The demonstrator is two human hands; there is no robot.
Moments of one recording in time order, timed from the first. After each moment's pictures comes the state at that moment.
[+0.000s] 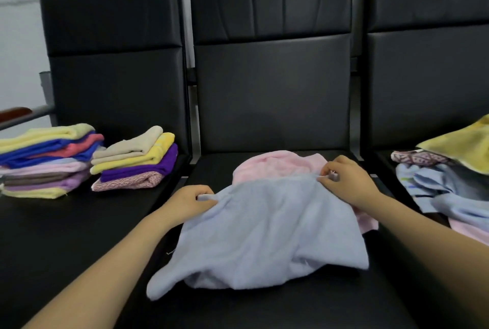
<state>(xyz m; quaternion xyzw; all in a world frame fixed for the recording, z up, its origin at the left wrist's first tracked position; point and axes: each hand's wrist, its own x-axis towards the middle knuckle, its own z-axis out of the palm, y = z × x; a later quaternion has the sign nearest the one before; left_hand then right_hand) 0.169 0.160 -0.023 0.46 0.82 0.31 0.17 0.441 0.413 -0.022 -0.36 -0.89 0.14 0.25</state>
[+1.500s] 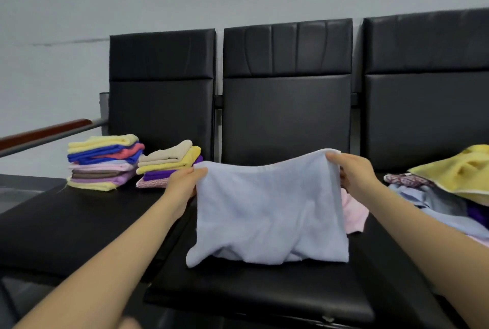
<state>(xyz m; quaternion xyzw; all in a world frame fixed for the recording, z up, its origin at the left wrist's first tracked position) 0.220 0.095 0.048 0.17 0.69 0.68 0.17 0.466 0.338 0.064 -0.32 -0.59 0.61 0.43</state>
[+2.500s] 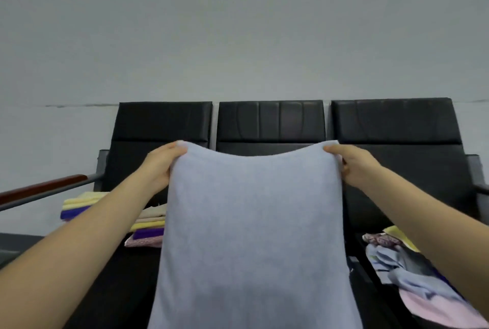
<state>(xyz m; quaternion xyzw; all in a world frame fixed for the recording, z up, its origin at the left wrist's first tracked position) 0.236 0.057 0.230 0.28 0.55 0.77 0.14 0.511 0.306 0.240 -0.28 -0.56 0.63 0.47</state>
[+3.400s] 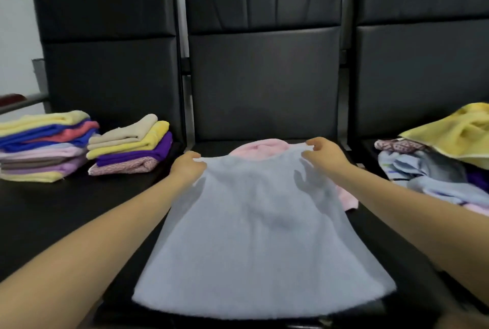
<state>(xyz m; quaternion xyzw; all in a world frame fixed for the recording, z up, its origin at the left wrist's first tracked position) 0.179 0.195 -0.006 0.28 0.87 0.40 0.11 0.423 0.383 0.011 -0.44 -0.78 0.35 0.28</state>
